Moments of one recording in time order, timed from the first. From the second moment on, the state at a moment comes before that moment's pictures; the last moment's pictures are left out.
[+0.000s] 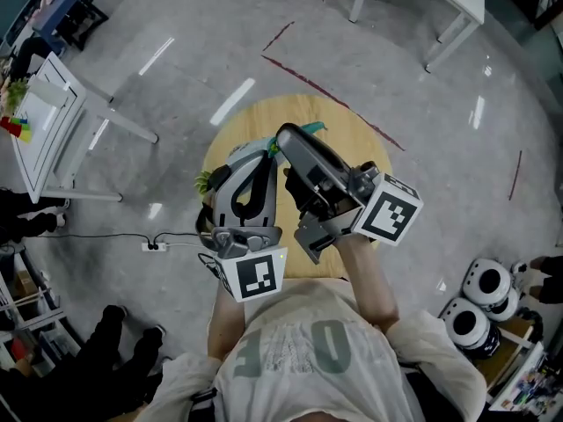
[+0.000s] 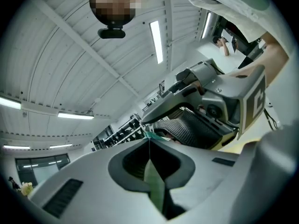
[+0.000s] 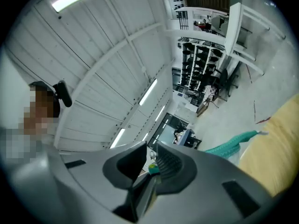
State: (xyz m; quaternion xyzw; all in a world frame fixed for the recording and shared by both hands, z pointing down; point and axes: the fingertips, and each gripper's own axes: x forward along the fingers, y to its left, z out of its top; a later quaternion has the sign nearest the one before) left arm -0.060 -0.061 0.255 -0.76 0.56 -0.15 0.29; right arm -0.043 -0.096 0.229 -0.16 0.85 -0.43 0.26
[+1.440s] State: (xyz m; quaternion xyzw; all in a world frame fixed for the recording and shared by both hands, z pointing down) left arm -0.109 -0.043 0.223 -0.76 0.61 -0.03 0.22; right arm 0.035 -0.125 0.286 -0.38 0.84 -0.33 0.19
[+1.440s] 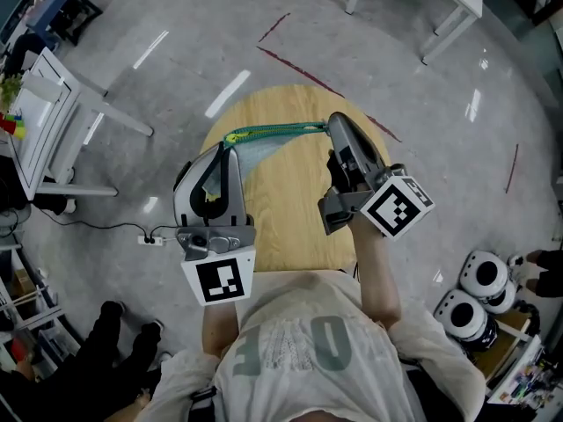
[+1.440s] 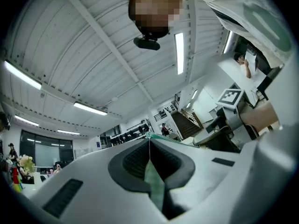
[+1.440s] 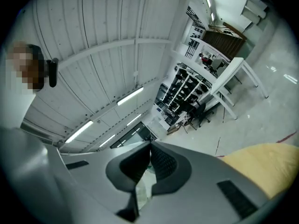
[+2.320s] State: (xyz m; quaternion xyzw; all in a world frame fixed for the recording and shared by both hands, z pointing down) left arm -0.094 -0.045 0.237 -0.79 0.59 0.01 0.16; right arm 0.059 -0.118 0.272 -0.43 0.86 -0.24 0.16
